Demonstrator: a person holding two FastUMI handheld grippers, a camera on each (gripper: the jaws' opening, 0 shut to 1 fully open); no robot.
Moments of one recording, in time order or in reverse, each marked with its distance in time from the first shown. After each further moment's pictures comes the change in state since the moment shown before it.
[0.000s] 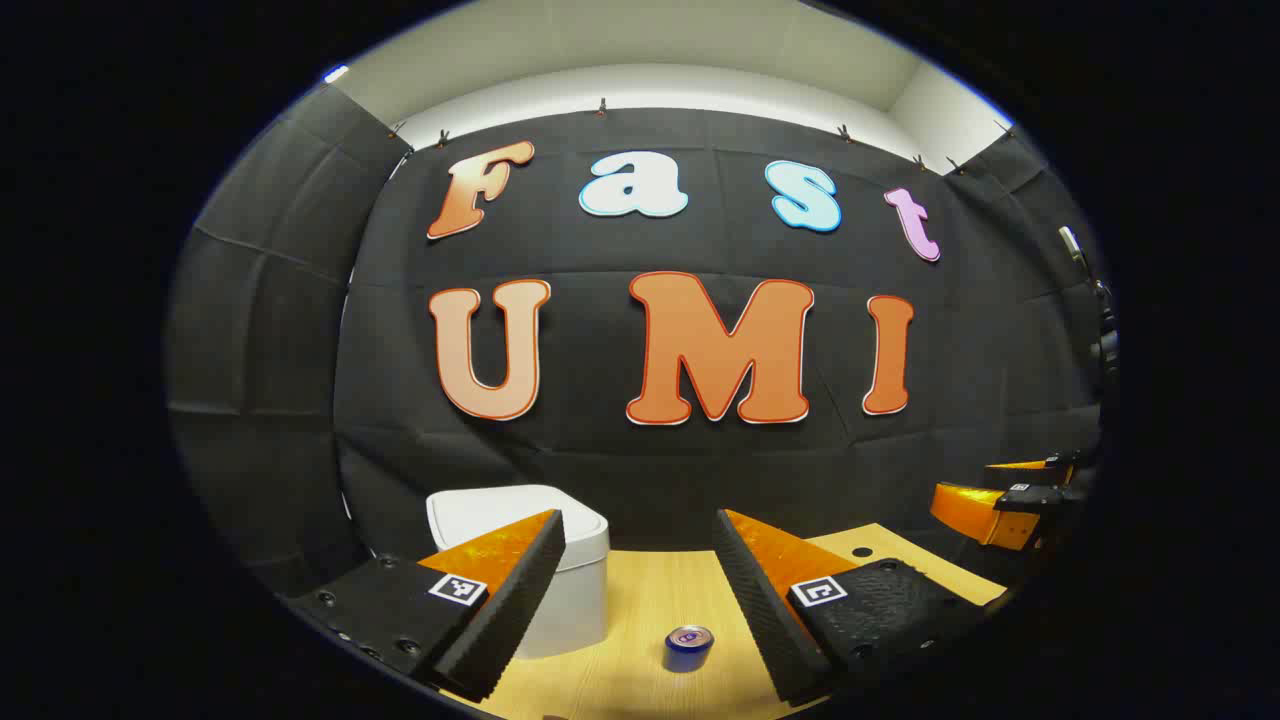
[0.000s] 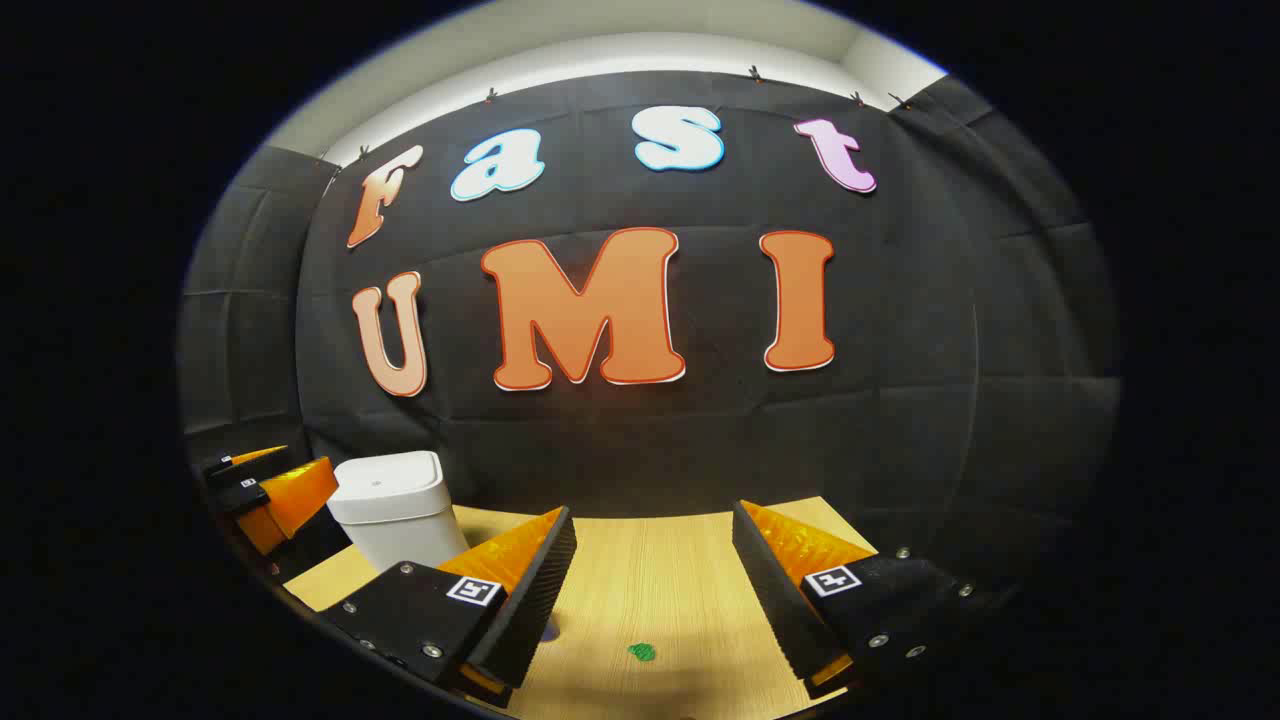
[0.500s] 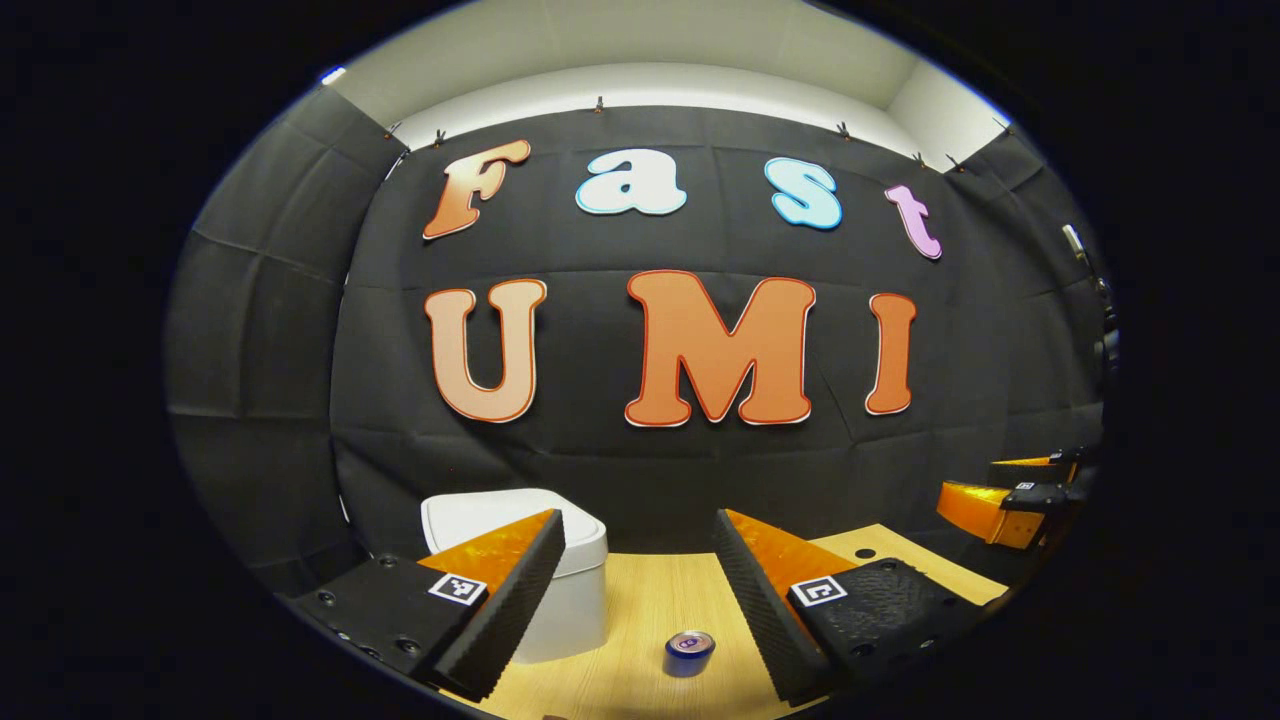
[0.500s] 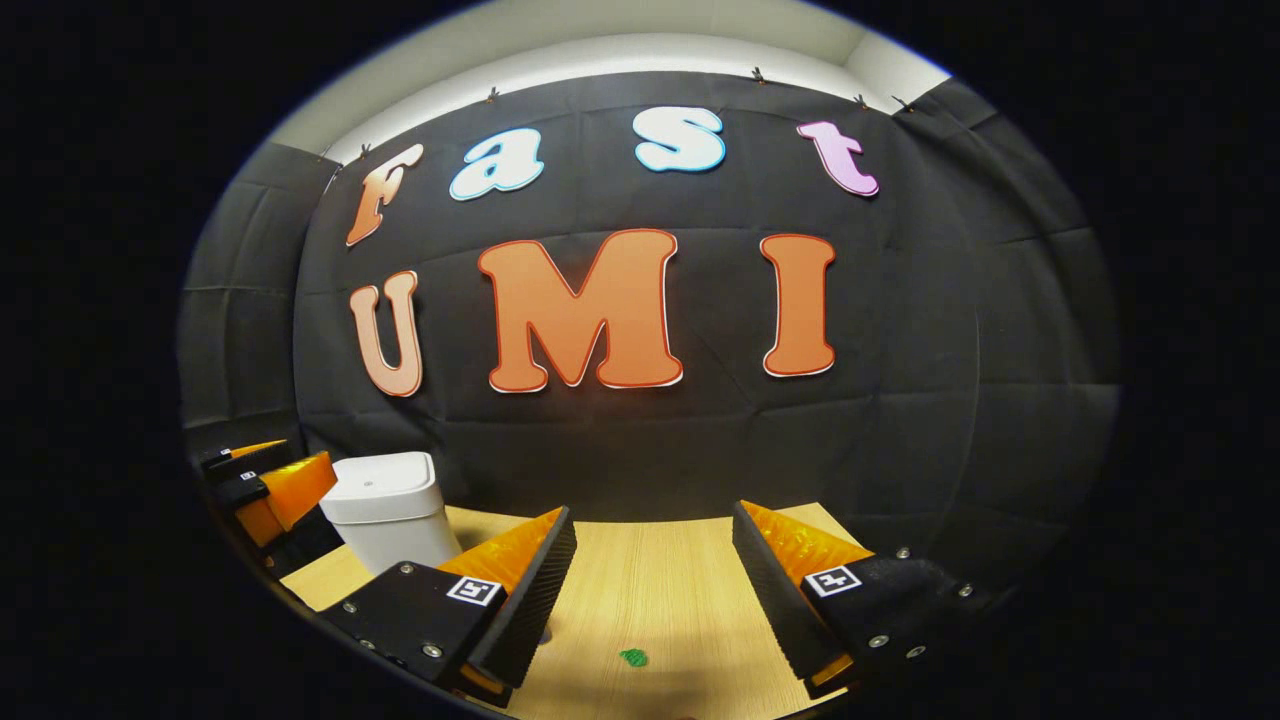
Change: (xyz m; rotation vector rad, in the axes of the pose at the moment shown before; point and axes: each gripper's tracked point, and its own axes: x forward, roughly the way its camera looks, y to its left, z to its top) left arm 0.016 -0.001 0.004 0.012 -0.010 0.004; right arm 0.009 -0.011 0.004 0.008 -0.005 -0.016
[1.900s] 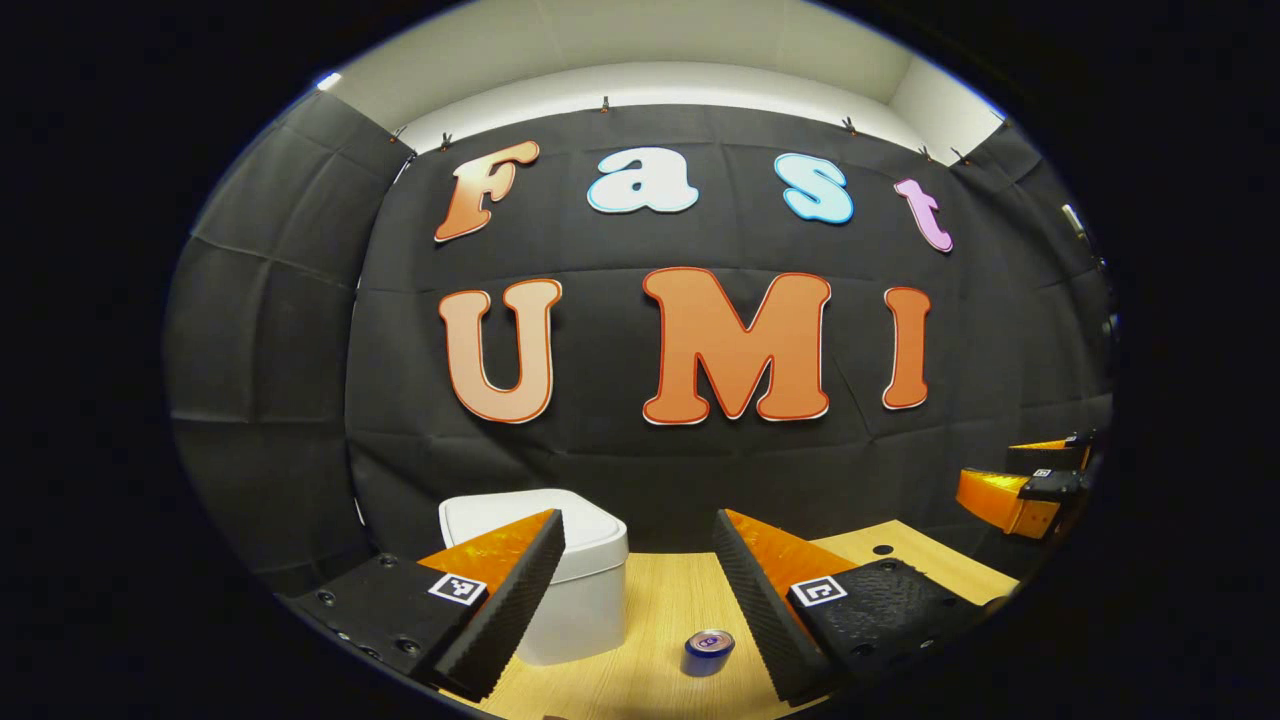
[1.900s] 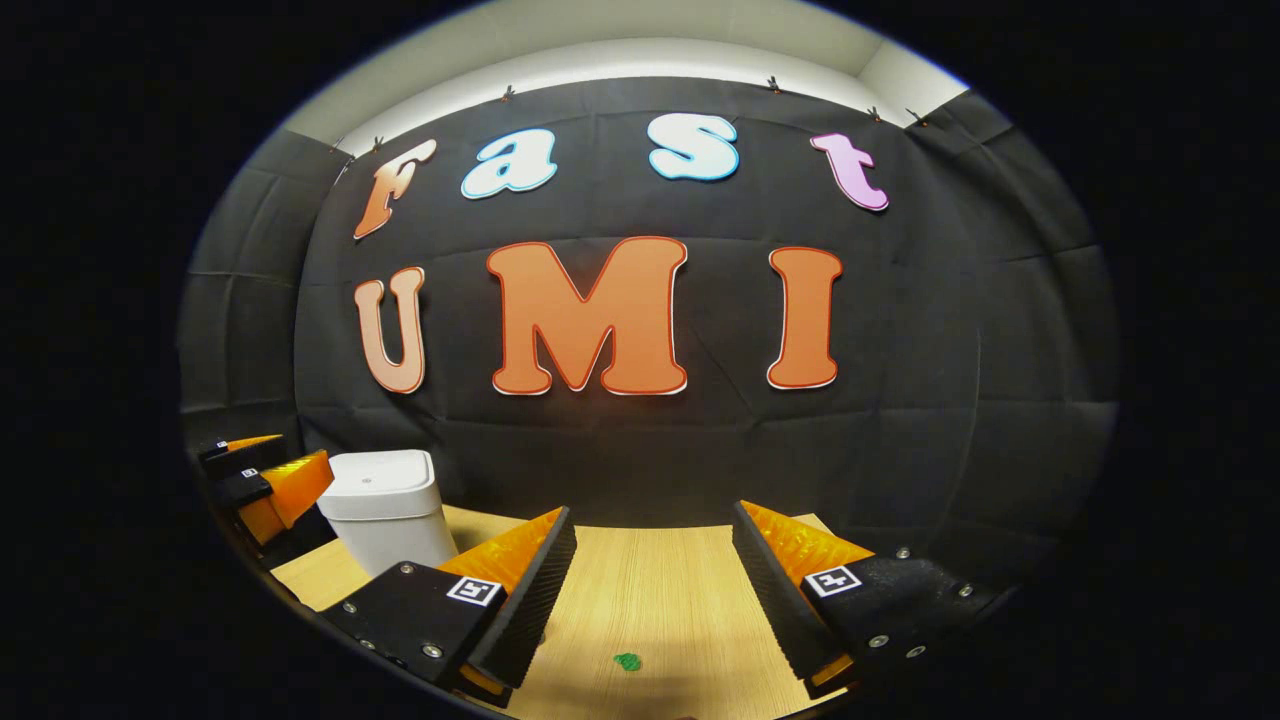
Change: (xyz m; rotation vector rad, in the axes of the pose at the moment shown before) left arm -0.001 0.019 -0.005 0.033 0.009 0.050; right arm -0.004 0.009 0.007 -0.046 -0.023 -0.001
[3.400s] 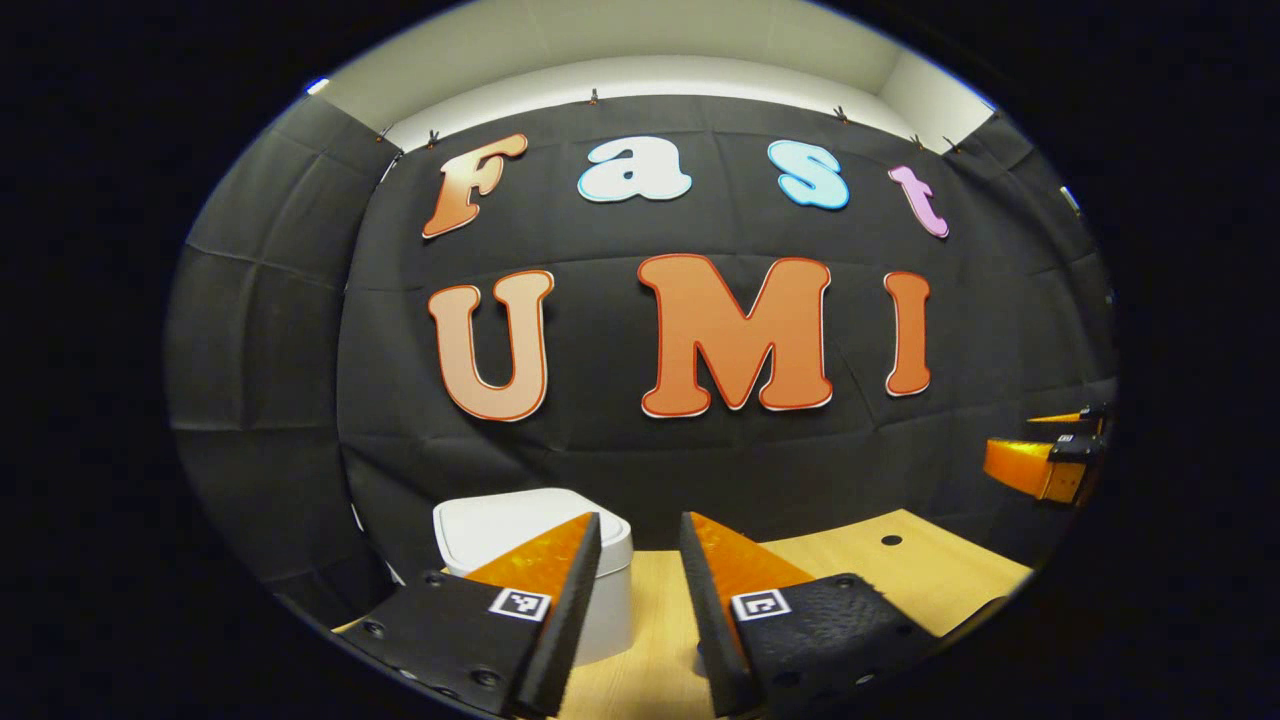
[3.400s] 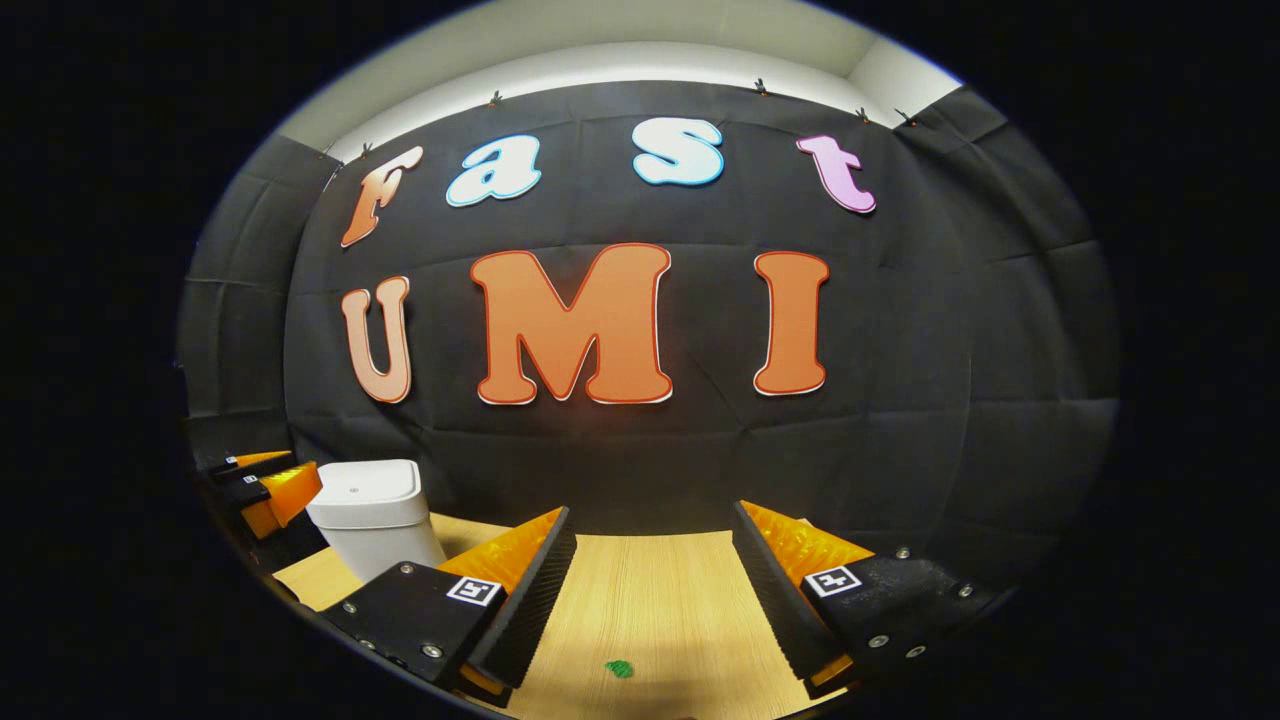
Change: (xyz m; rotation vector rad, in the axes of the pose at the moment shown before) left arm 0.025 0.010 -0.020 0.028 0.049 -0.011; right arm 0.009 -0.013 0.005 0.023 -0.011 -0.021
